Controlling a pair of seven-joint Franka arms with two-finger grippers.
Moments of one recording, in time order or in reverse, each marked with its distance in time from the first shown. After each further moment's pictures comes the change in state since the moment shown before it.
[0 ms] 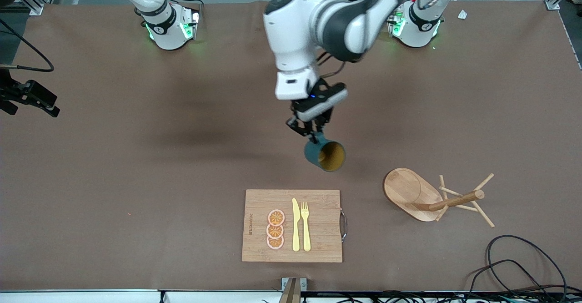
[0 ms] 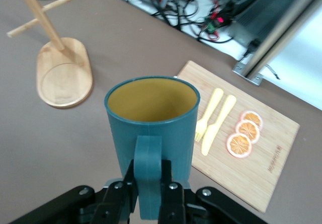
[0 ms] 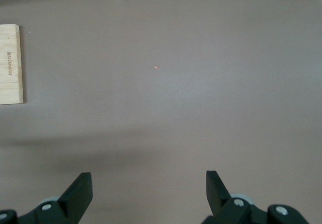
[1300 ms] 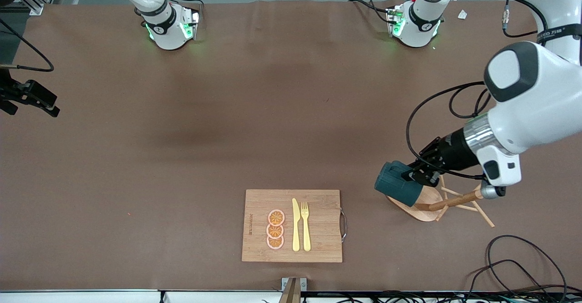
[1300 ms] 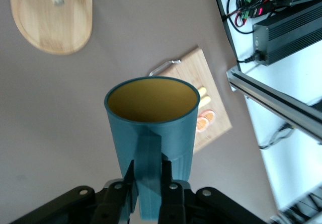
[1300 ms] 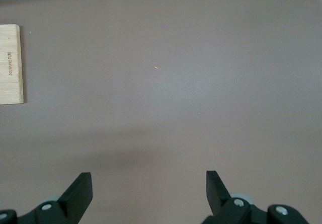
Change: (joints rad) left arm 0.591 -0.027 -0.001 0.066 -1.065 0.000 0.528; right arm 0.000 0.000 0.000 0.001 0.000 -0.001 0.000
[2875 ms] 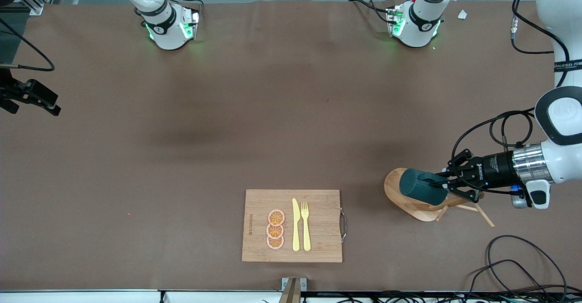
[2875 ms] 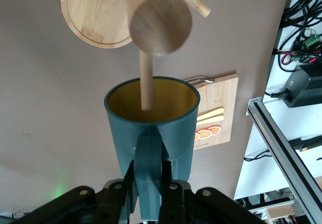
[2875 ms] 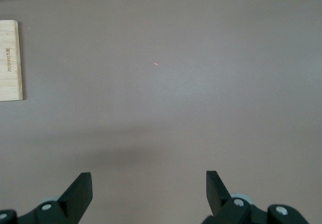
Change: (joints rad) left arm 0.204 0.106 0.003 -0.024 -0.186 -0.125 -0.009; right arm 0.000 0.000 0.000 0.000 0.000 -0.015 0.000
